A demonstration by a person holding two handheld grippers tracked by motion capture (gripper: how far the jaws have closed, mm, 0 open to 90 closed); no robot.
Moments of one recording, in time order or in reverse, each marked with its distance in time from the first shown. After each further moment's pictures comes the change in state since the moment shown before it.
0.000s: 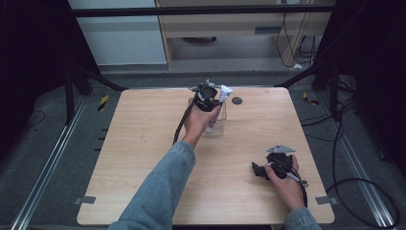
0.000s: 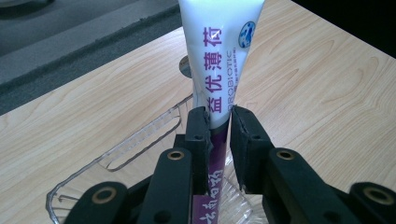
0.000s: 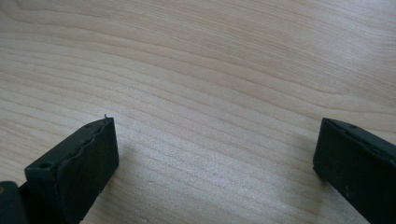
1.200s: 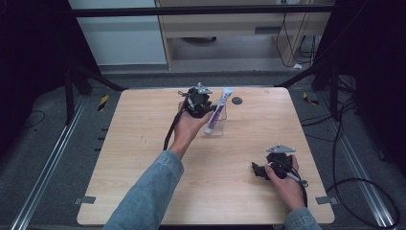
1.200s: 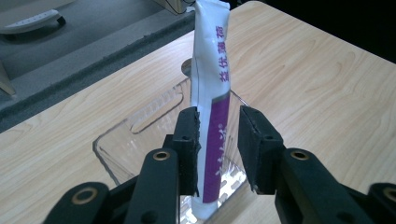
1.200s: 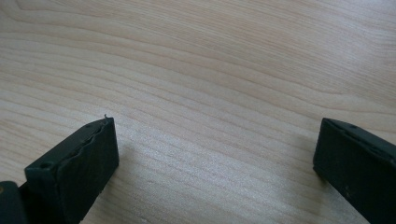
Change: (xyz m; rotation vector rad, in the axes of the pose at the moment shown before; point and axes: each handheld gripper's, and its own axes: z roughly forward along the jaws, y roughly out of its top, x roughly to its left) left arm -0.005 -0.019 -0.048 -0.062 0.007 0.052; right arm 0.000 0.000 0.000 0.002 -0.001 0.001
